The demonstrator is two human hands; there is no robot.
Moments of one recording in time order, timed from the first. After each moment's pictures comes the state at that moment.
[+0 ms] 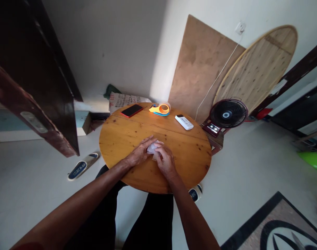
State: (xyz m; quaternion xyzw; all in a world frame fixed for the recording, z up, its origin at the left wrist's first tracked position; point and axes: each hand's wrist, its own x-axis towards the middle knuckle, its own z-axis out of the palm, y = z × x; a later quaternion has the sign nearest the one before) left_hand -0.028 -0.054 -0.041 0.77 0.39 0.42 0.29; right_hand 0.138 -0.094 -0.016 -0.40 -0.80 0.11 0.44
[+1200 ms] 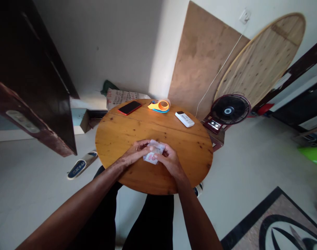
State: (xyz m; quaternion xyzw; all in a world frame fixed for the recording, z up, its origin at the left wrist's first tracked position) left_hand -0.039 -0.081 0.011 0.59 0.32 0.42 0.61; right_hand 0.145 -0.103 0.010 -0.45 -0.61 0.49 0.44
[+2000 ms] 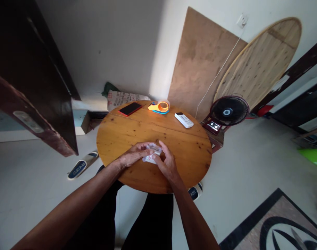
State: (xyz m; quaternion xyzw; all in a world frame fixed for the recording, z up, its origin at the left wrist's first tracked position) left_hand -0.035 -0.080 -0.004 0.50 0.26 0.39 0.73; right_hand 0.144 -0.113 -0.011 -0.51 -0.67 0.30 0.45
